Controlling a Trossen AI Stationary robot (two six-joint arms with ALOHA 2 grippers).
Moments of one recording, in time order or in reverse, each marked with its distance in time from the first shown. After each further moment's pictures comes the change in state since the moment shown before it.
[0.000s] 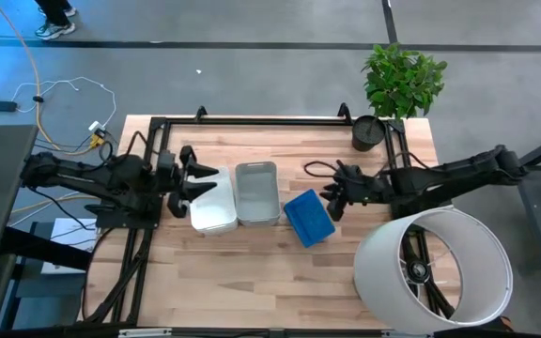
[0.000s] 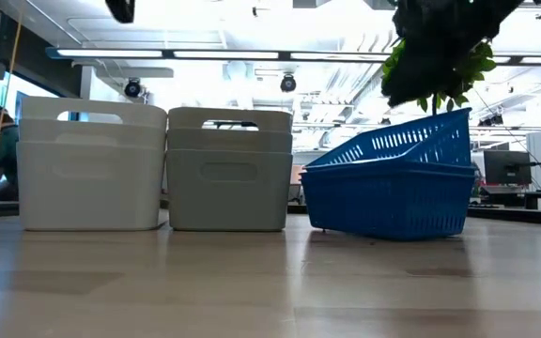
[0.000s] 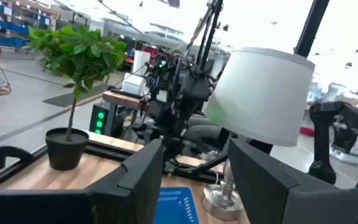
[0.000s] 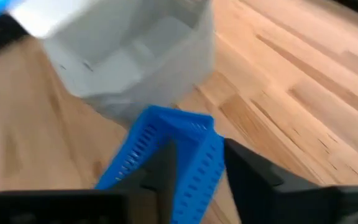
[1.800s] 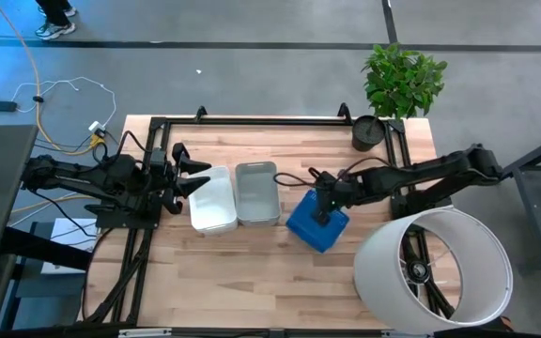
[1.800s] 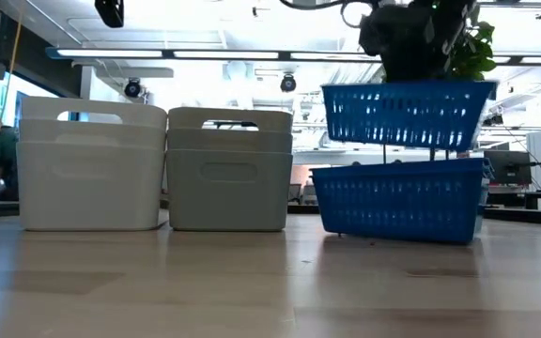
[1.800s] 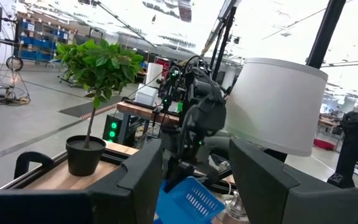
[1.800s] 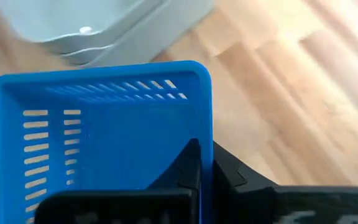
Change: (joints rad) left arm -0.001 -0.104 -0.057 -0.003 -0.058 0.019; right arm -0.019 0.316 0.263 -0.304 -0.092 0.043
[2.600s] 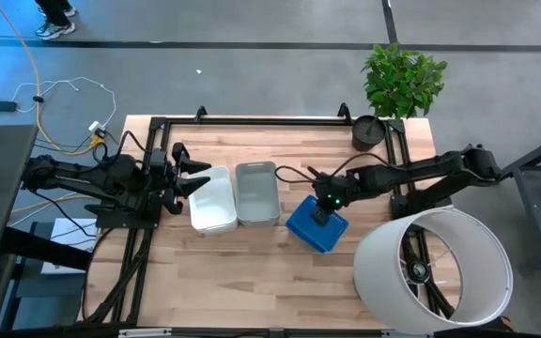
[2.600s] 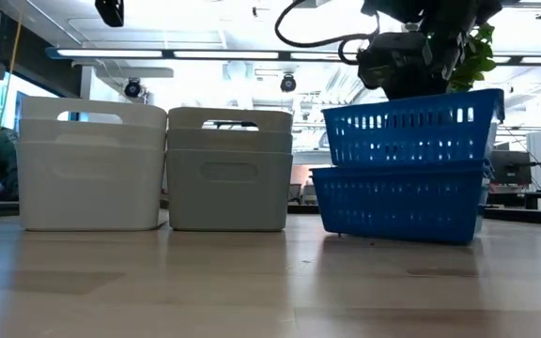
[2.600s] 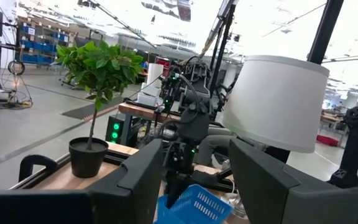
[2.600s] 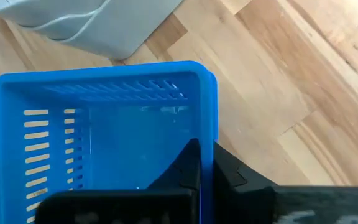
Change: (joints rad) left arm 0.000 0.000 0.000 -0.002 0.000 0.027; right arm -0.092 0.015 -0.101 0.121 -0.220 0.017
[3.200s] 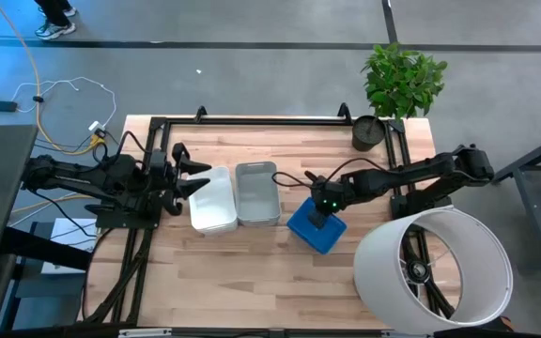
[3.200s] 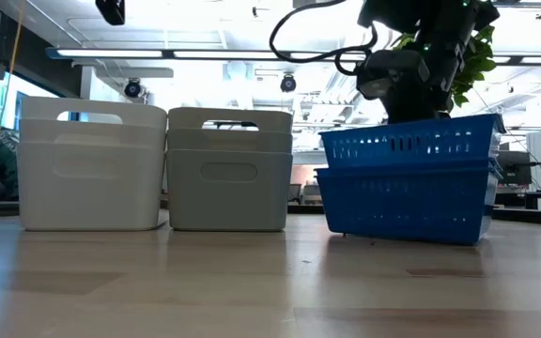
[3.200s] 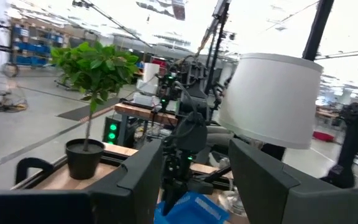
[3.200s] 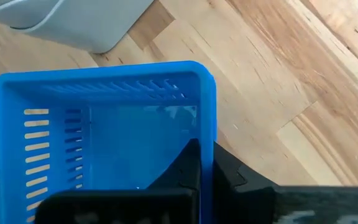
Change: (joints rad) left arm 0.000 0.000 0.000 0.000 0.019 0.017; right arm 0.027 0.063 0.000 0.004 0.036 0.050
